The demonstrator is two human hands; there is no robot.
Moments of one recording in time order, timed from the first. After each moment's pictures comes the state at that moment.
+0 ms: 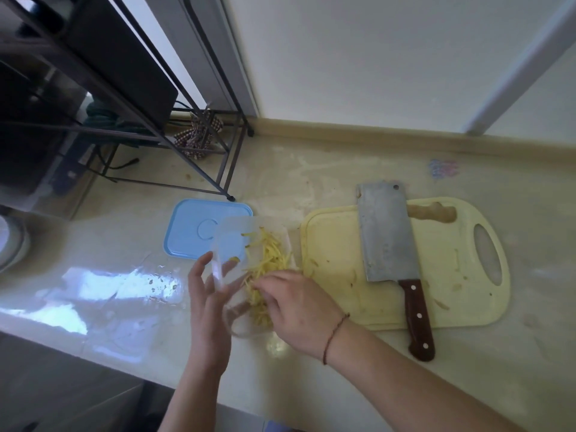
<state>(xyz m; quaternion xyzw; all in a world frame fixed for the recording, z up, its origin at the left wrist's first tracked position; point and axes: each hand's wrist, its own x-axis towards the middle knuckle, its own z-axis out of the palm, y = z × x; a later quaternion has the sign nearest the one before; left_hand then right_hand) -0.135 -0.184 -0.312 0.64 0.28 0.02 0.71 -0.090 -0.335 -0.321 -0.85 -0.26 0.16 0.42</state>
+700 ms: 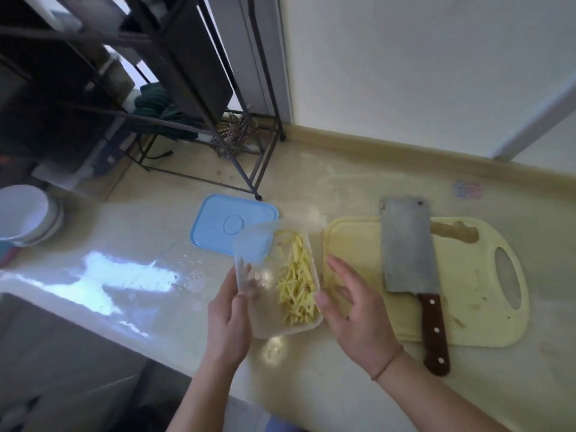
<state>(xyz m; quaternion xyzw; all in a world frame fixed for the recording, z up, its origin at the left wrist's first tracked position) -0.153 -0.171 -0.337 0.77 0.25 0.05 0.59 -0.112 -0.376 -0.345 -0.82 -0.09 0.08 0.56</state>
